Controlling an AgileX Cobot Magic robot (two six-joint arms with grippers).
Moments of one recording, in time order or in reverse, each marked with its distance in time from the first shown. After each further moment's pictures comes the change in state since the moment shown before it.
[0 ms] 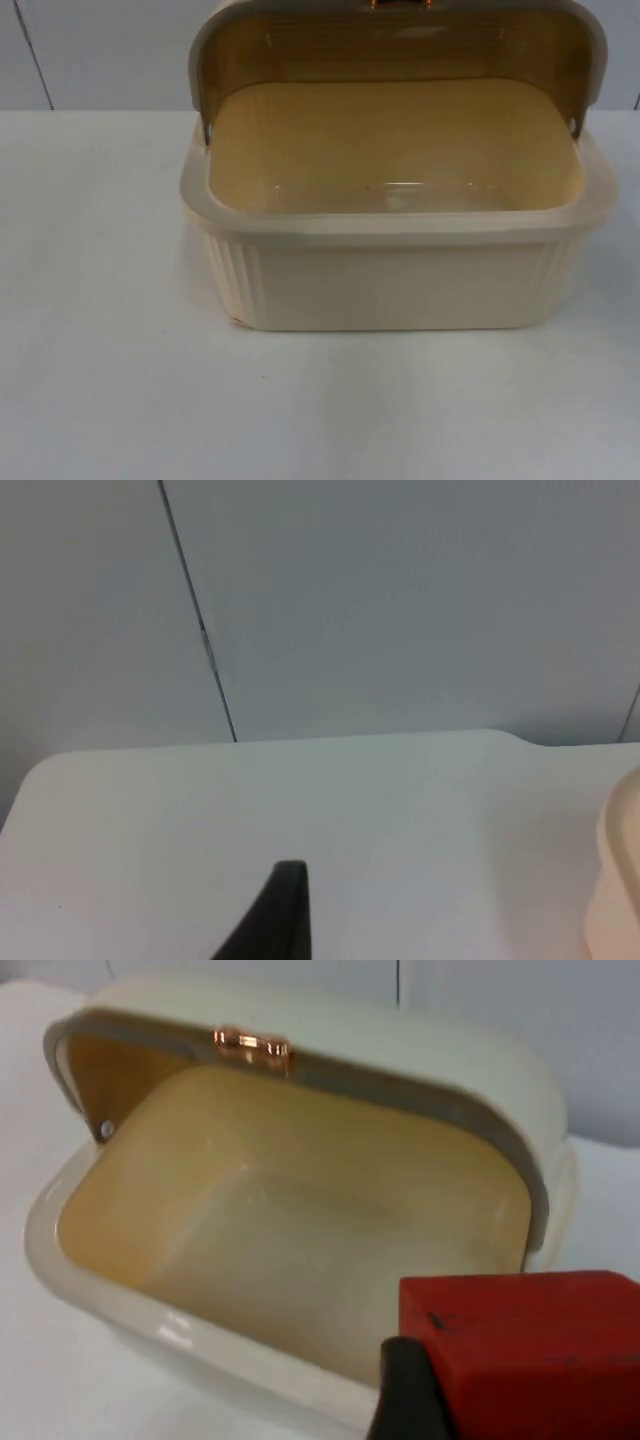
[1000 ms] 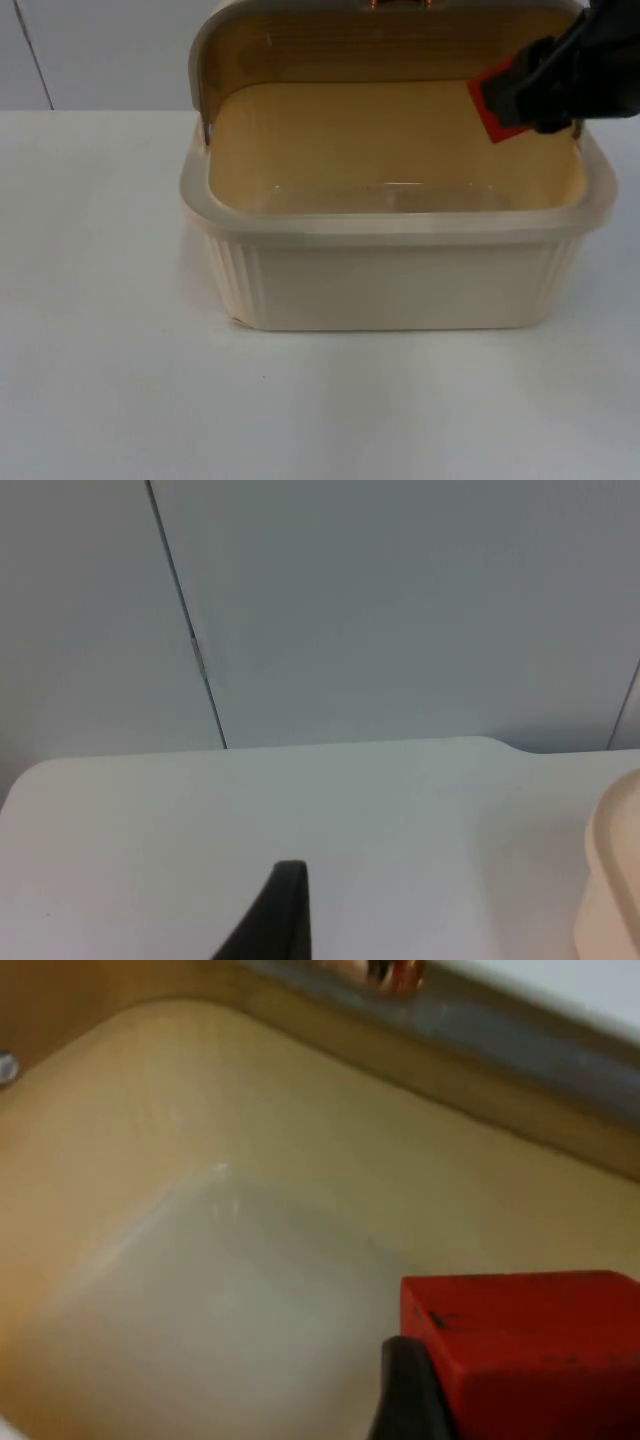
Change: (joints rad) right arm 0.202 0.622 -0.032 -0.093 -0.623 -0.035; left arm 0.000 0.000 0.000 -0.006 -0.013 0.000
